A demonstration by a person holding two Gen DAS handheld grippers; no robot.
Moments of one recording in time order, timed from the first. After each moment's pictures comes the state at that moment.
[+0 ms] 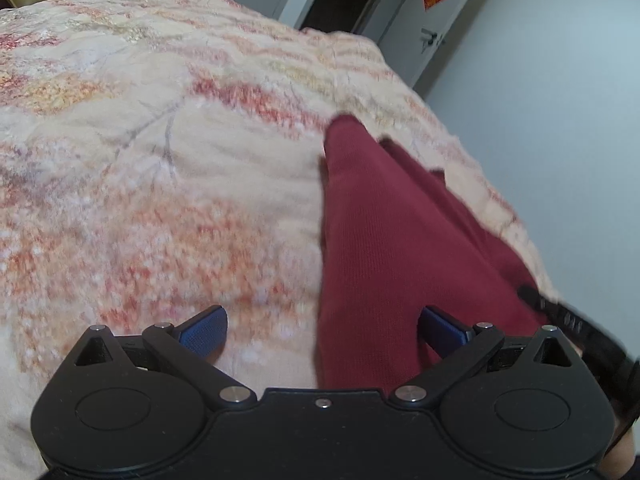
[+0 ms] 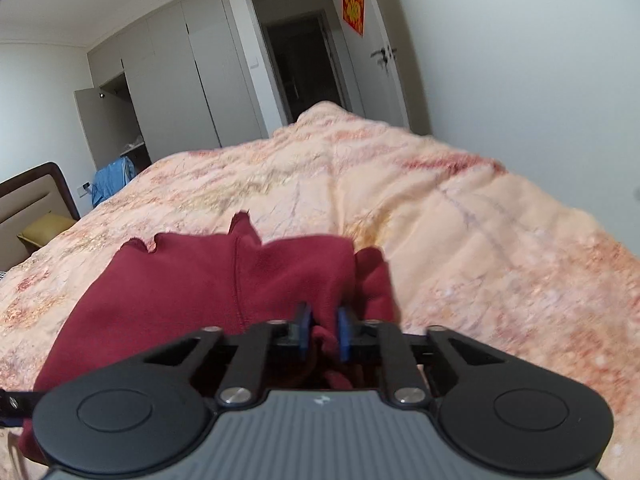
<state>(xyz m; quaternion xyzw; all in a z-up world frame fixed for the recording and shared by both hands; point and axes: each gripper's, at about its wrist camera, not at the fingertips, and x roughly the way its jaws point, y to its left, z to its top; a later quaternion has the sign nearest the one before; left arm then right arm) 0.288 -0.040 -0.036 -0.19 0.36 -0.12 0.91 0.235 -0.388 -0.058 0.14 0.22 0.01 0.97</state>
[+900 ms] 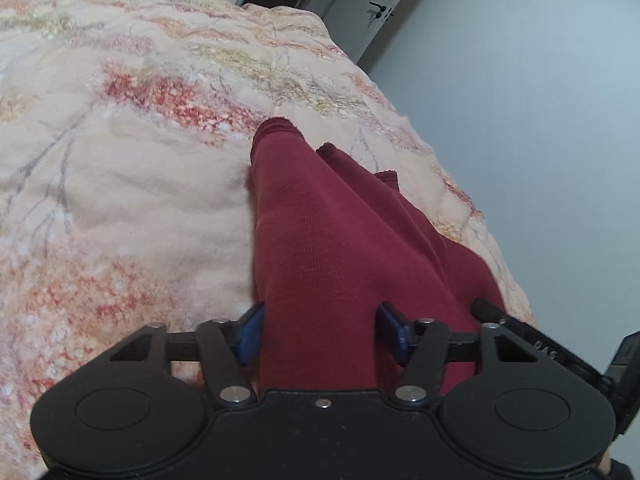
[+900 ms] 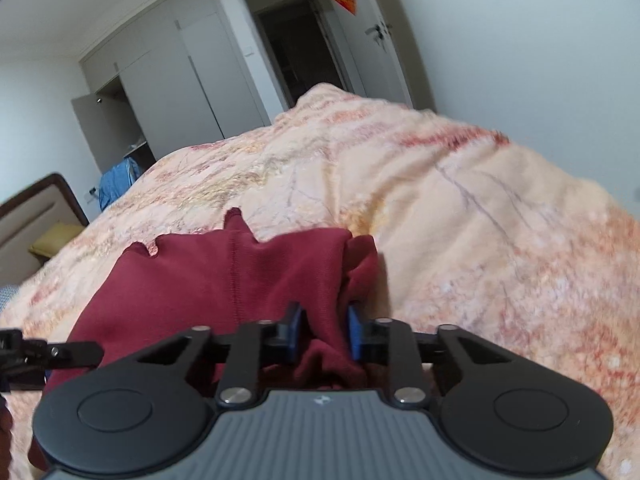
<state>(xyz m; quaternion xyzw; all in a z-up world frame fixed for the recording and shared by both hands) 0.356 -0.067 -0.030 -0.18 0.38 -0.21 0.88 0.247 -0.398 -0.059 0.17 0.24 0.03 0.95</state>
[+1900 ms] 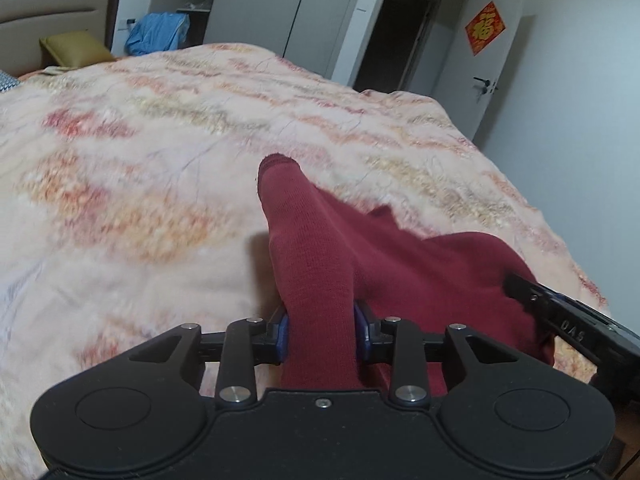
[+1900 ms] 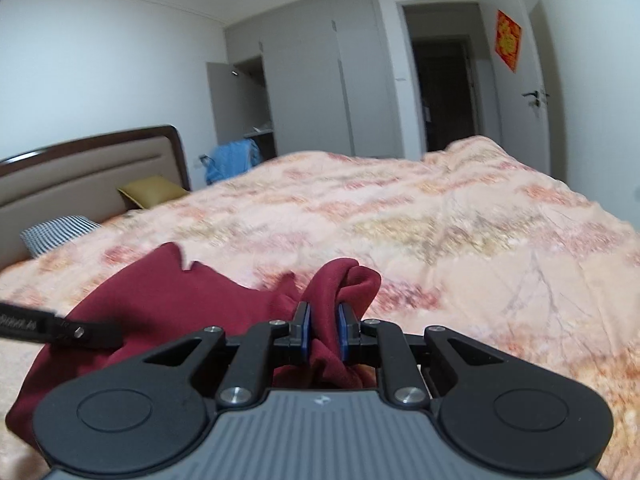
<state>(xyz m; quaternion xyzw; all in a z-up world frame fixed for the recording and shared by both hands) 0.352 0.064 0.001 -0.14 0.30 -0.02 0.94 0.336 -0.205 -0.010 0.05 0.18 0.18 0.97</state>
